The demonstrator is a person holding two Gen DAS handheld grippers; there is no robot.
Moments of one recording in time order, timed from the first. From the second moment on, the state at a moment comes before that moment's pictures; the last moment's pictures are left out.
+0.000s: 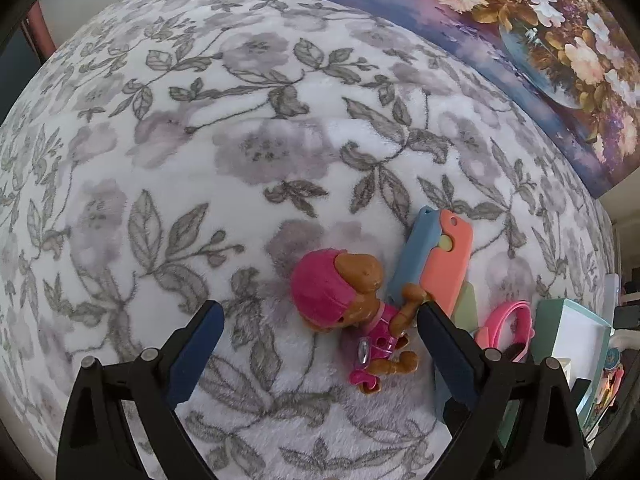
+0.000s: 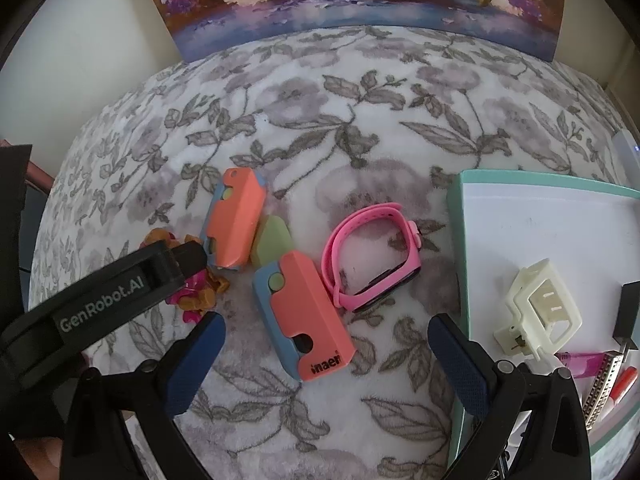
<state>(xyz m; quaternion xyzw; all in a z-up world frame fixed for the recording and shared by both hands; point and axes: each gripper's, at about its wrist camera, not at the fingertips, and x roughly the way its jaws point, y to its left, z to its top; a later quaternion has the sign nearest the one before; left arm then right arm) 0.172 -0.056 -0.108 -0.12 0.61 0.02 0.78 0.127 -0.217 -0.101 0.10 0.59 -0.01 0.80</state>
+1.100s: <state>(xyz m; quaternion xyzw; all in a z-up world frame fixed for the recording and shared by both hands) 0.166 -0.028 -0.111 -0.13 0.62 0.04 0.78 0.140 -0.179 -0.118 0.02 0.58 0.00 0.81</state>
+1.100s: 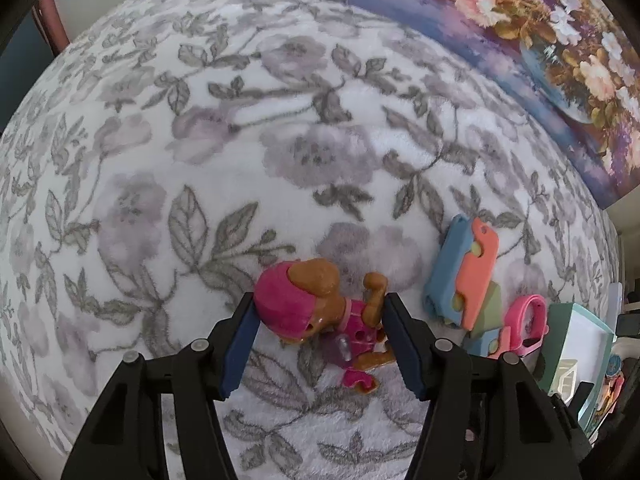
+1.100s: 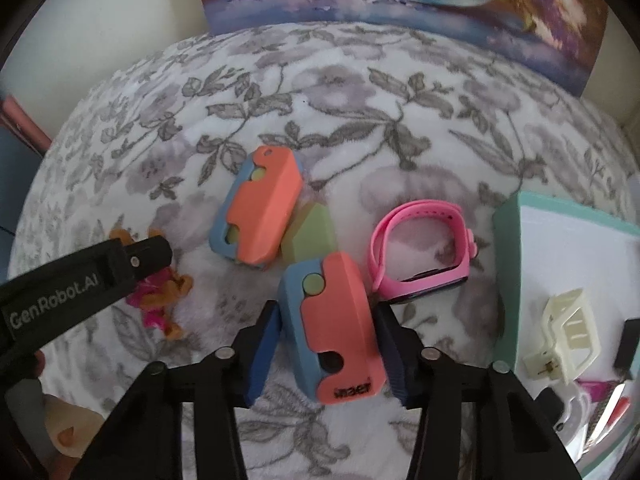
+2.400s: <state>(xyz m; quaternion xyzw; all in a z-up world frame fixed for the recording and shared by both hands) 0.122 -0.241 -0.028 -0.05 0.57 -0.17 0.80 0.067 -0.422 -0.033 0.19 0.51 -0.19 0.82</state>
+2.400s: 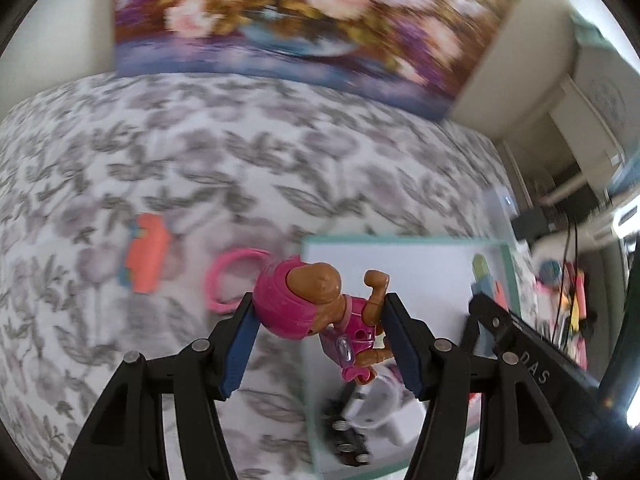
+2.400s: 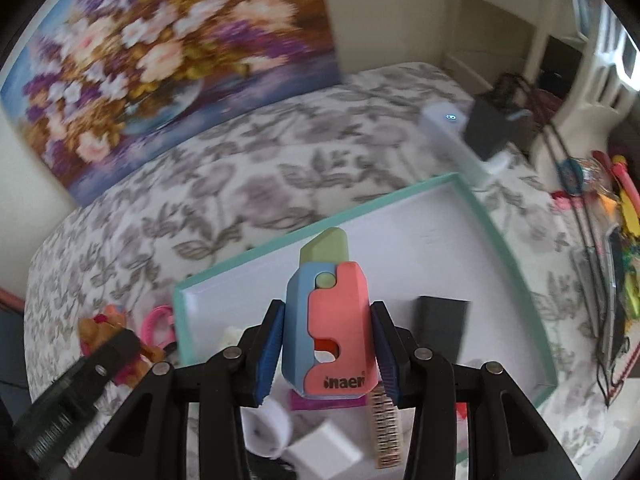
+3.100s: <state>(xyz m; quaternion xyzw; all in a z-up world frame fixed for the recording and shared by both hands) 0.115 -0.271 -0.051 -0.03 0.60 -0.18 0.78 0.060 -0.435 -0.051 0.20 0.54 -0.20 0.79</state>
